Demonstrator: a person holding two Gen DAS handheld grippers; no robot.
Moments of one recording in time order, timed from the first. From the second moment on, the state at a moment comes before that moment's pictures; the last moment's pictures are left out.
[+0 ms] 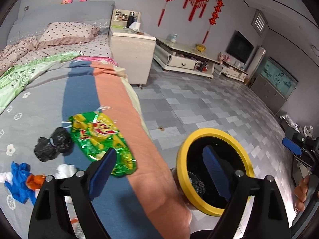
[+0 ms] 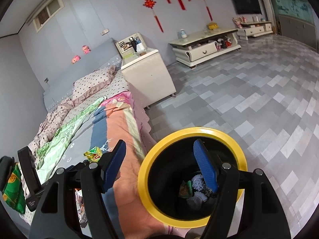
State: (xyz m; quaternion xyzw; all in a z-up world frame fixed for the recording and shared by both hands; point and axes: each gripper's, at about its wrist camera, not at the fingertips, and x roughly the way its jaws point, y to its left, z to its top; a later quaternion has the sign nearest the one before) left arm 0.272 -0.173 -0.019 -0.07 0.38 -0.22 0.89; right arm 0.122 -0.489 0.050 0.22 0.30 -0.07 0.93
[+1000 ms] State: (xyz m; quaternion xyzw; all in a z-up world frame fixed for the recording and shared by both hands) left arm 0.259 0.117 -0.056 -0.10 0.40 0.01 0.91; right arm 0.214 -0.303 0.033 0.11 0.35 0.04 0.93
